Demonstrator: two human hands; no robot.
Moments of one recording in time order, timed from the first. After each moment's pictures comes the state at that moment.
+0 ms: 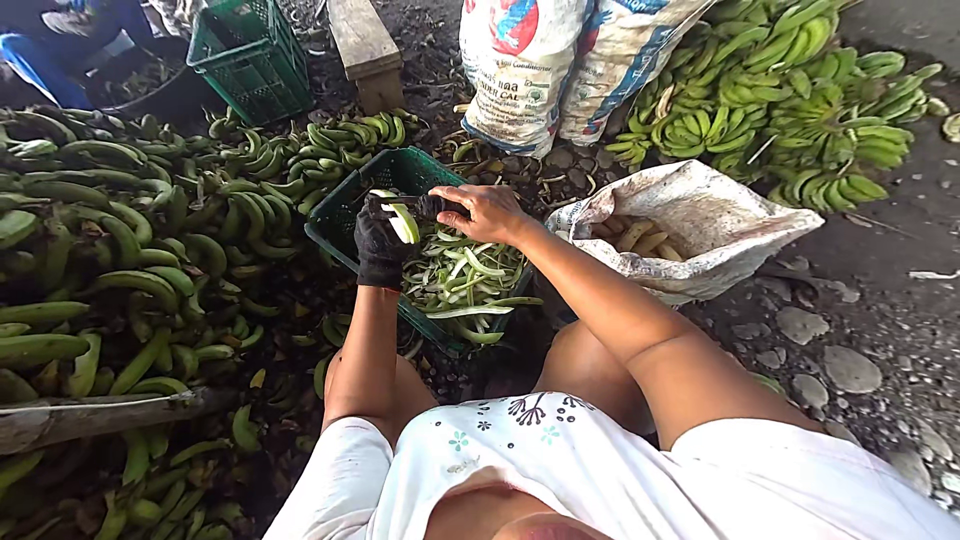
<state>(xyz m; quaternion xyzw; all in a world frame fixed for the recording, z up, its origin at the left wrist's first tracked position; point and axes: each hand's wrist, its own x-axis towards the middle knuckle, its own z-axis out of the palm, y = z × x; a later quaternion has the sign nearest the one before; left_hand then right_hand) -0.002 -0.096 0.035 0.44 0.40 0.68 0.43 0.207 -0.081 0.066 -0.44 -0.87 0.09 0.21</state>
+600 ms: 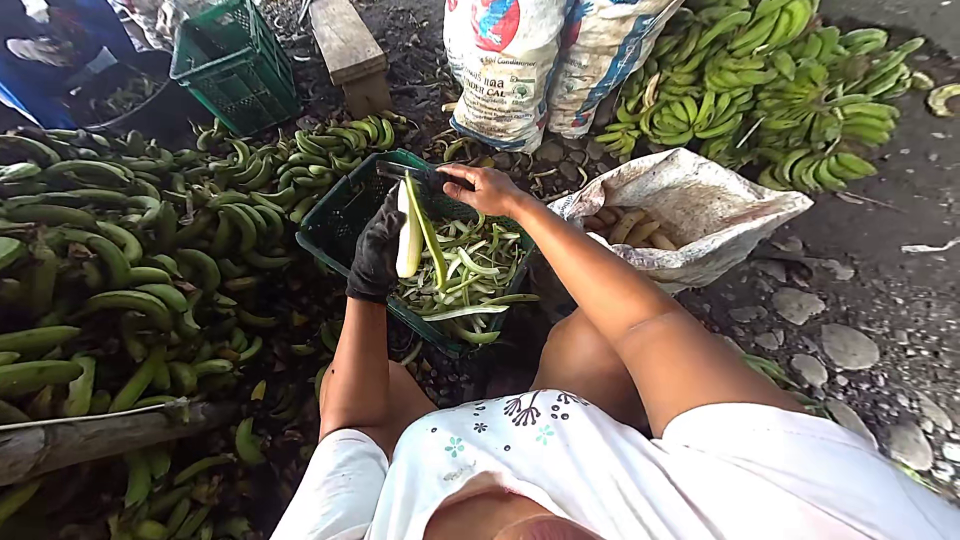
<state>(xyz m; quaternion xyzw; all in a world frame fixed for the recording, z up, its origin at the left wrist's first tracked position) -0.009 -0.103 0.035 0.52 0.22 0.53 0.63 0.234 -0.043 0.070 -0.47 -0.81 0.27 0.22</state>
